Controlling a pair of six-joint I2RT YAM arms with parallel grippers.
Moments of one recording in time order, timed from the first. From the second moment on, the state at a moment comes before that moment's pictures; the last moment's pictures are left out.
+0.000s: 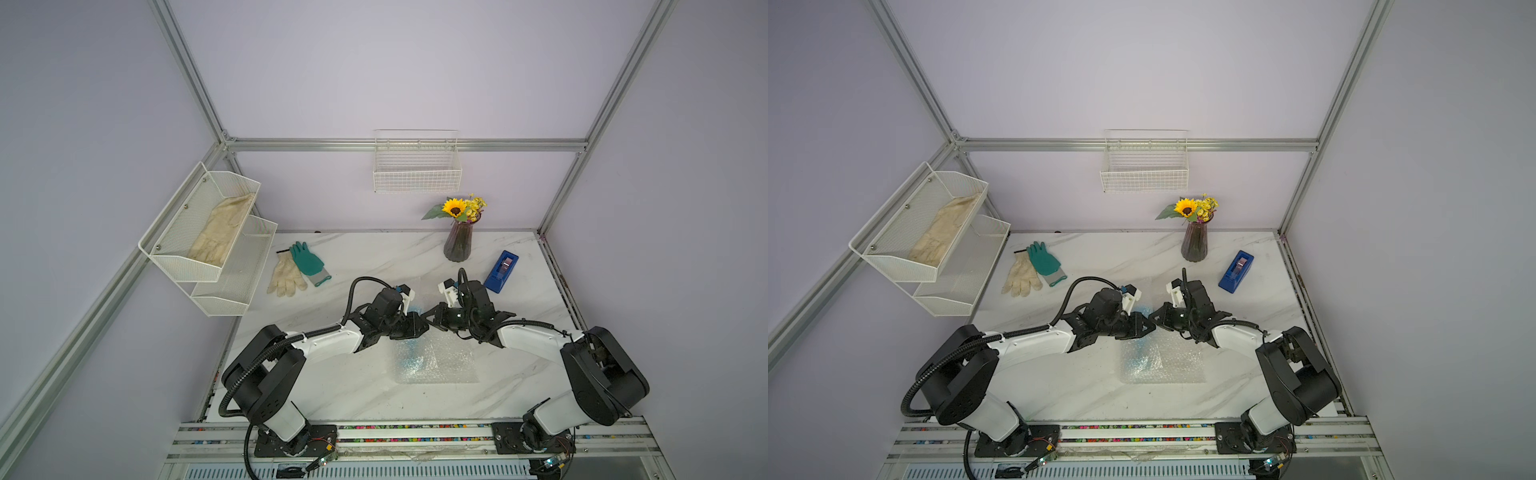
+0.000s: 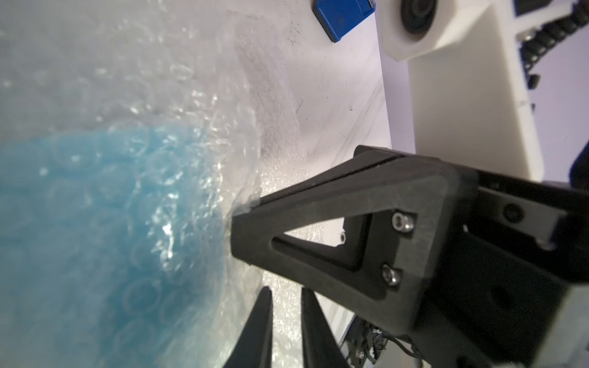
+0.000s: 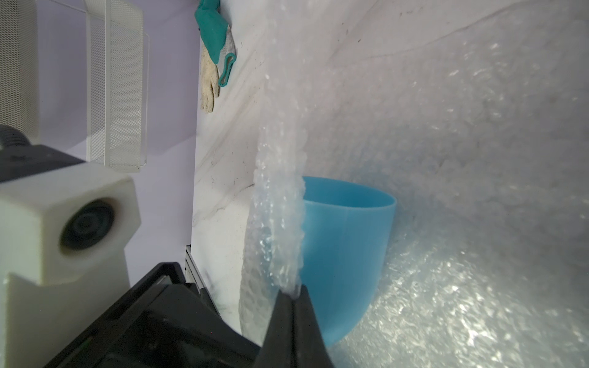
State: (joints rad) left arm -0.74 1.59 0.87 0.04 0.39 -0.81; right arm 0.48 1.52 0.72 0.15 -0.55 0.81
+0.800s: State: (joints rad) left arm -0.73 1.40 0.90 -0.34 0.09 -0.70; right arm 0.48 1.58 0.70 0.06 -0.40 0.69
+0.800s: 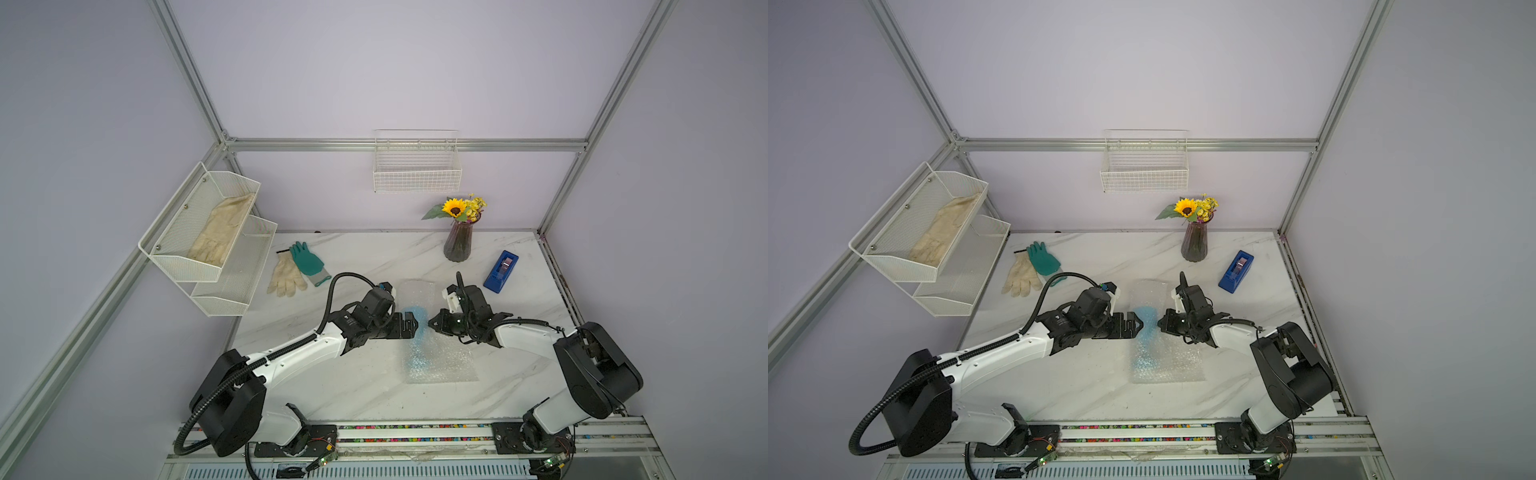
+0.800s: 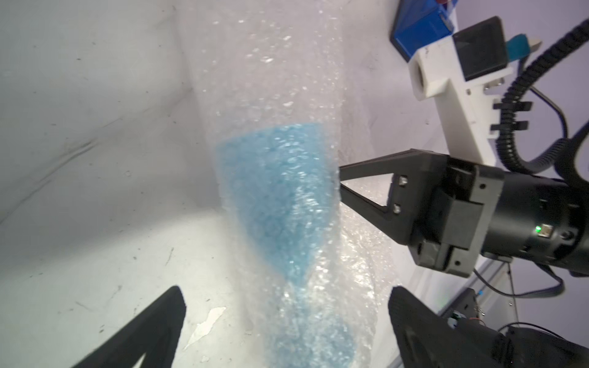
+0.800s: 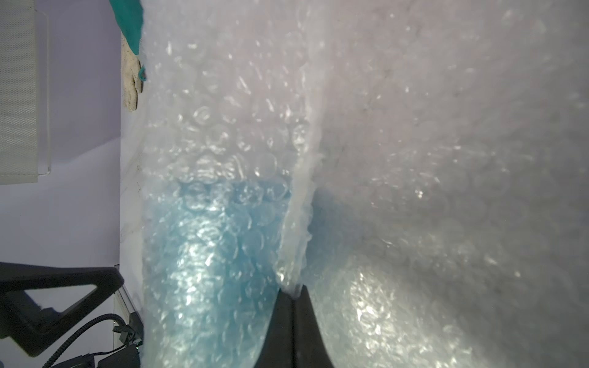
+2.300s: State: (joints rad) left arm -0.69 1.70 1.04 -0.31 0.22 -0.71; right arm 0.51 1.69 0.60 0.32 -0.46 0.83
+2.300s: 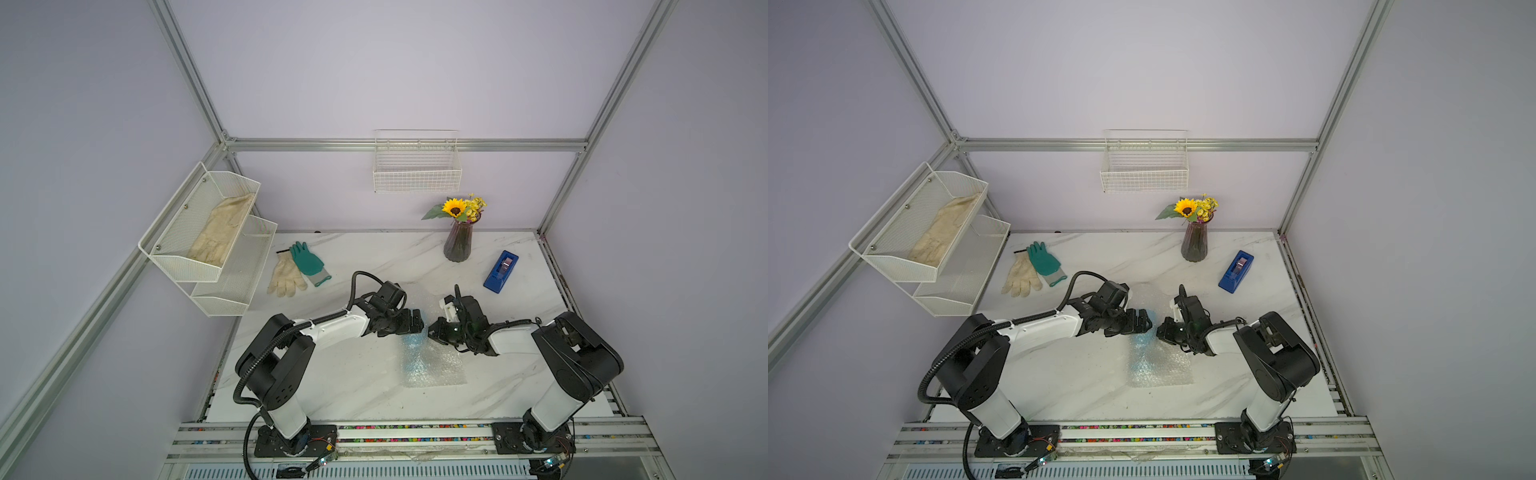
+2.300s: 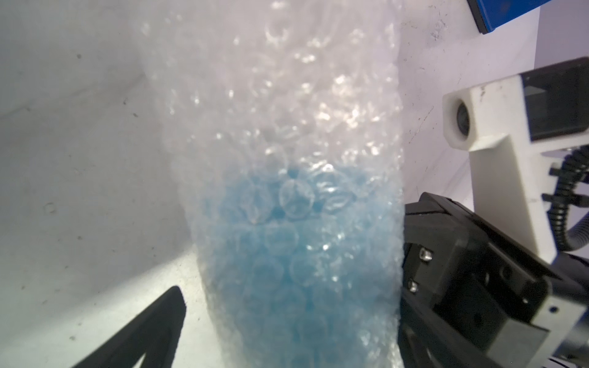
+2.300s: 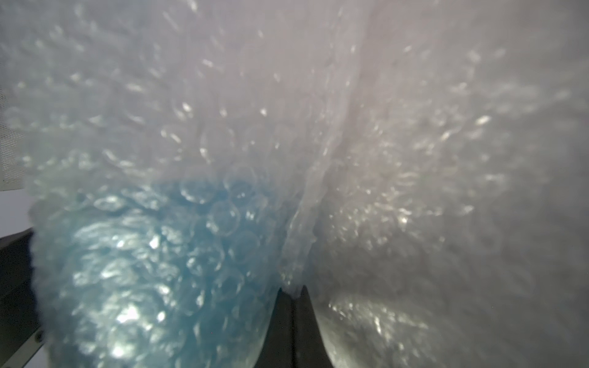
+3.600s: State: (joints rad) left arm -0.69 1.91 1.47 -1.02 -0.17 -0.54; right arm 0.48 1.47 0.57 0.31 -0.47 0.86
